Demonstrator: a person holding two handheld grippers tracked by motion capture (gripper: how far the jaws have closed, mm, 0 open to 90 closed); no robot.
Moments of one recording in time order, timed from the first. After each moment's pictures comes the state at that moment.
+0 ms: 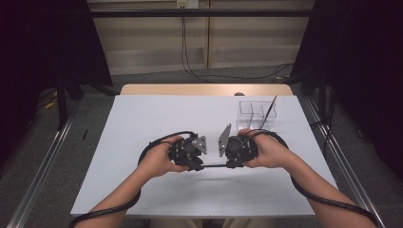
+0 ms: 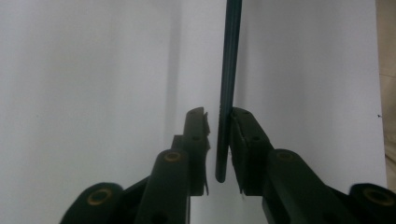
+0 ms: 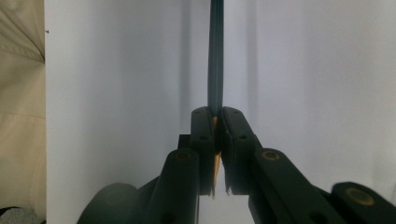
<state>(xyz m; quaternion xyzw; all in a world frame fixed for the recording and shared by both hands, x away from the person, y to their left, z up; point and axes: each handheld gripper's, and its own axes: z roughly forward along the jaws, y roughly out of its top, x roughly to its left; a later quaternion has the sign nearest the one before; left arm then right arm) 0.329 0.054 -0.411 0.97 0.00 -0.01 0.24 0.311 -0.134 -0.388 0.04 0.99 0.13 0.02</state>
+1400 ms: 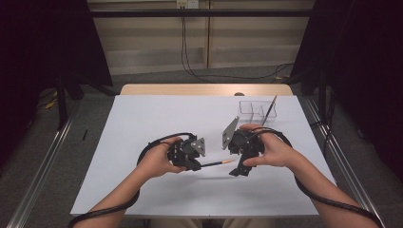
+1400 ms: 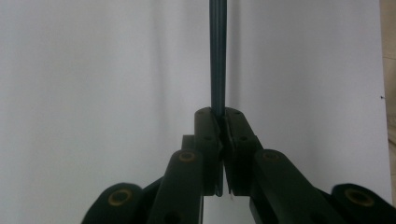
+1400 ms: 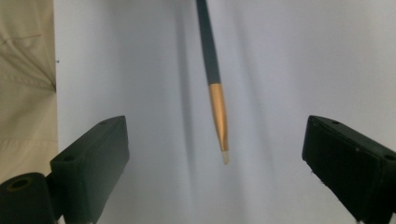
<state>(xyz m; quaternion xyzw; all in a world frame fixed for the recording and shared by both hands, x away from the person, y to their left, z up) 0.328 0.059 -0.412 0.97 -0.01 -0.01 0.22 0.317 -0.147 -0.381 0.08 0.98 0.18 0.02</state>
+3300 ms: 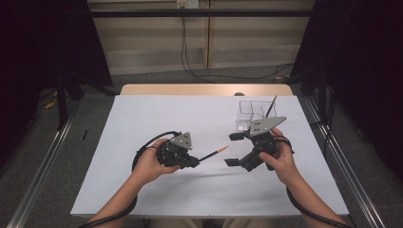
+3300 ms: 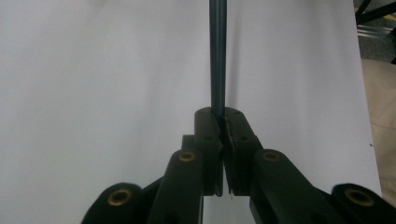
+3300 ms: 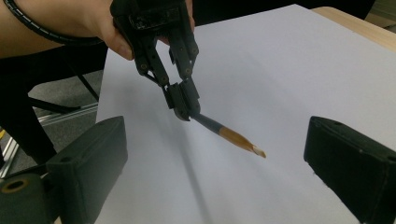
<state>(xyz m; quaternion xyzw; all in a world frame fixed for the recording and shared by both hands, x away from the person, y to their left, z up) 0.330 0.094 -0.422 0.93 0.07 -0.01 0.37 0.304 -0.197 -0.396 0.19 0.83 0.53 0.03</state>
